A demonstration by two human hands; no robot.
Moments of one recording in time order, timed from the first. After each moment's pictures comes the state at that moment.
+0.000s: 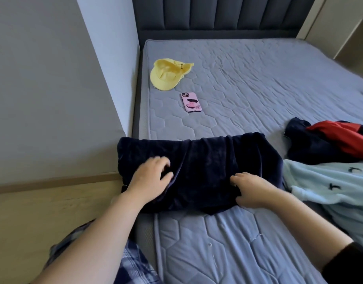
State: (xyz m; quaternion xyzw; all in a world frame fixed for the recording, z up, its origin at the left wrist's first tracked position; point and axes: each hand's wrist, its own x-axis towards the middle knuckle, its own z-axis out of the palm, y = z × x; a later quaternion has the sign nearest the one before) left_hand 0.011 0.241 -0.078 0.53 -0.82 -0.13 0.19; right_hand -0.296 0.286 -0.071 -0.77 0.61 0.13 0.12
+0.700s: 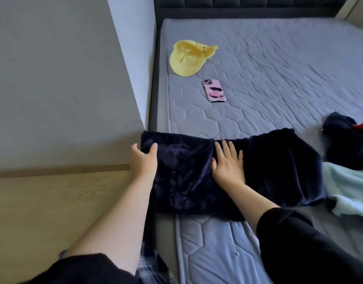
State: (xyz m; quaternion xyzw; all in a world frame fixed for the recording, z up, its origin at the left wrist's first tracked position) left_hand 0.050 0.181 -0.113 0.79 -0.38 -0.32 0.37; right_hand -0.179 0.196 -0.155 -0.68 0.72 -0.09 0.04
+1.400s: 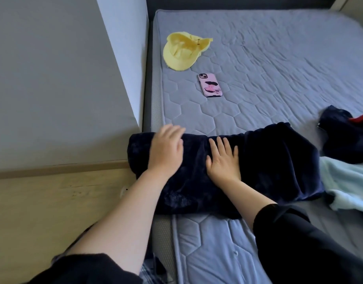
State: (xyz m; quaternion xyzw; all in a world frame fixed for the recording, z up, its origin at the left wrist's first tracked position) left_hand 0.008 0.171 -0.106 0.53 -0.79 -0.06 0.31; right_hand -0.175 0.193 -0.160 -0.69 0.72 -0.06 0.03
